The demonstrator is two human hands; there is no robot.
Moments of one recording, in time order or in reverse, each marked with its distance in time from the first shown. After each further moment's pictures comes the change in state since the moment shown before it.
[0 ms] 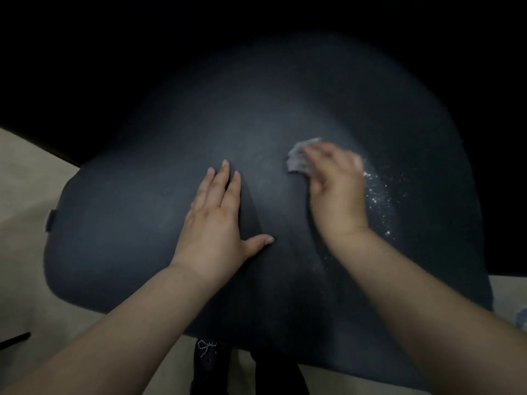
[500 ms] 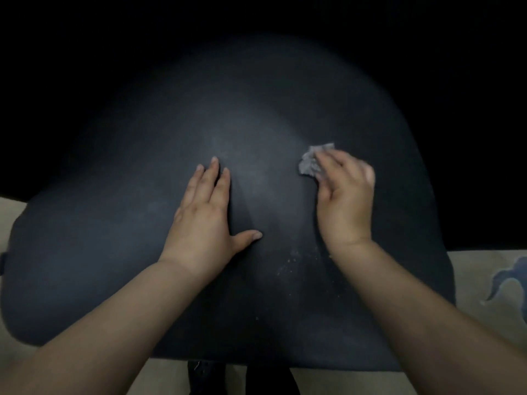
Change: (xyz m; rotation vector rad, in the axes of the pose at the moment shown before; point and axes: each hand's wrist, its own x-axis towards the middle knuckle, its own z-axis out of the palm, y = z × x) left_hand 0.031 0.039 0.001 0.015 -0.093 0.090; right_hand -0.015 0.045 -0.039 -0.045 0.123 0.243
